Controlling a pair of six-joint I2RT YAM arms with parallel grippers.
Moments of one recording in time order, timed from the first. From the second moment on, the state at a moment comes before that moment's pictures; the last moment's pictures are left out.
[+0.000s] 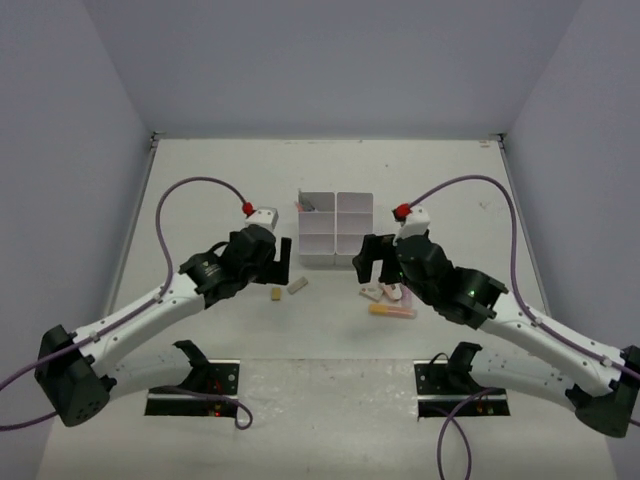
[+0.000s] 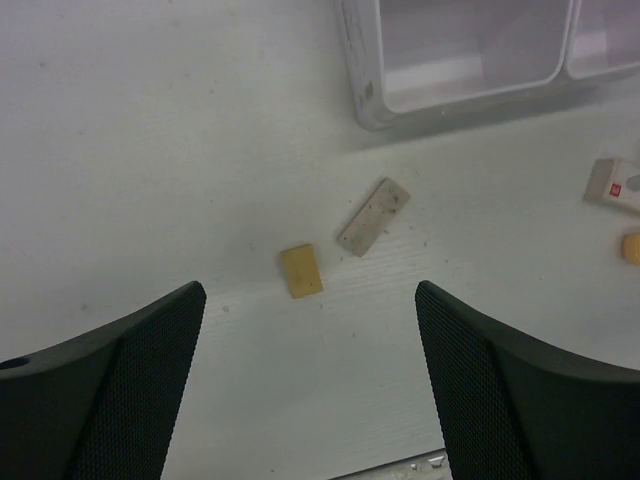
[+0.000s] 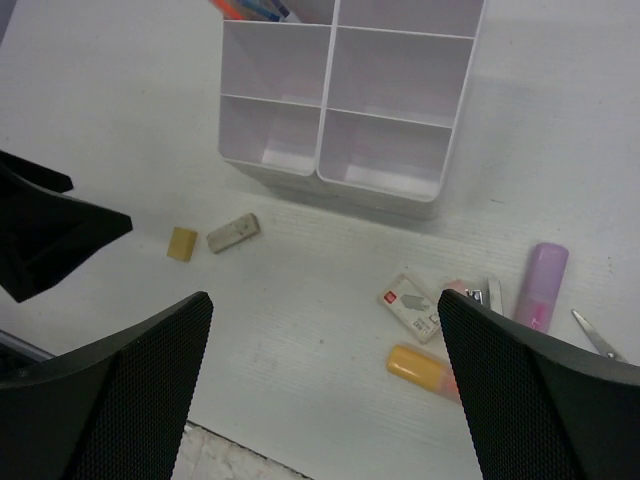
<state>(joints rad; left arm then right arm) -0.77 1.05 0.82 -0.60 -0.34 -0.51 0.94 0.93 0.88 -0.52 0.41 0.60</state>
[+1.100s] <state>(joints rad) -0.87 1.57 0.87 -0.43 -0.26 -0.40 0.94 0.63 0.67 -0.54 0.43 0.56</state>
